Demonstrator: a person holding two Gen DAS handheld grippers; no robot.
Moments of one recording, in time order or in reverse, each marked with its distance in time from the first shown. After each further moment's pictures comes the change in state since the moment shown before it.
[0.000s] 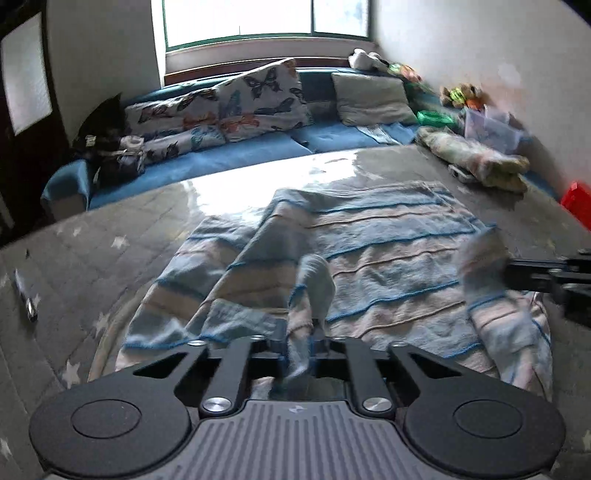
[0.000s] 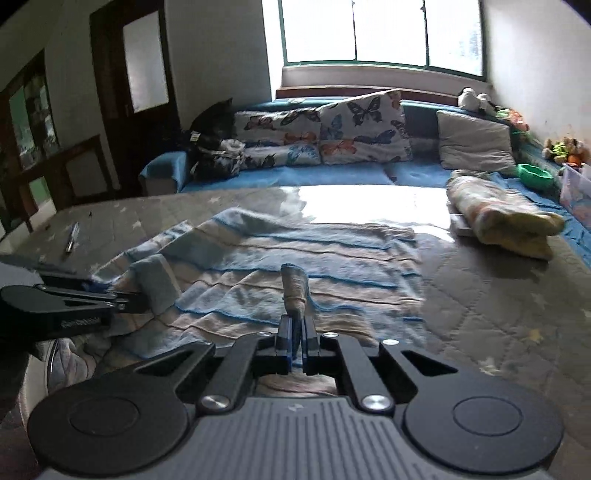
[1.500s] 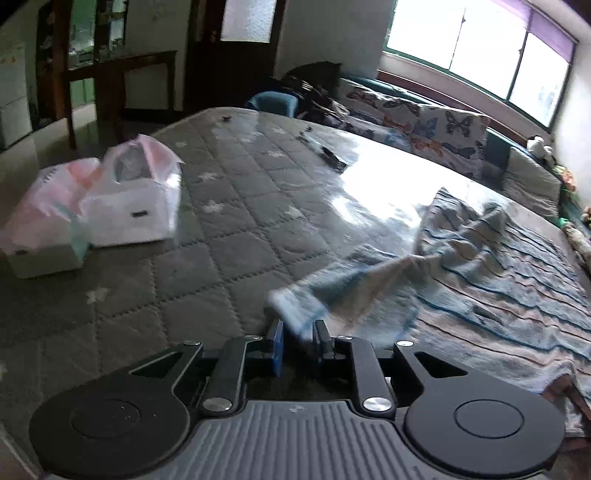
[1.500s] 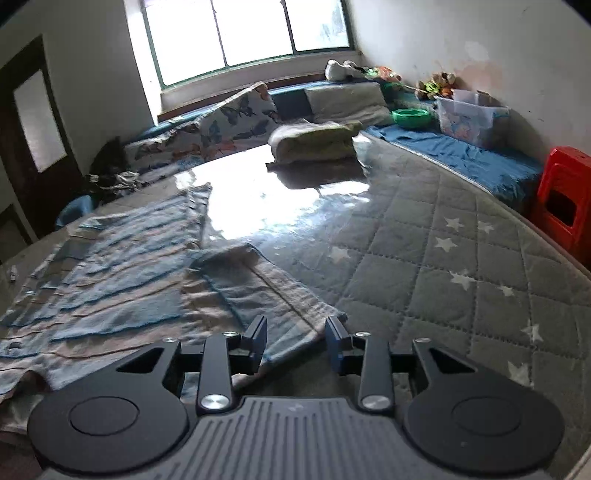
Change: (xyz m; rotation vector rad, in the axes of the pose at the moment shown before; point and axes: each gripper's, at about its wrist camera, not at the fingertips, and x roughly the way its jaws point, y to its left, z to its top) left arm -0.191 0.145 -0.178 -0.539 -0.016 0.343; right arm -0.103 -0.111 -0.120 0.312 0.003 -0.236
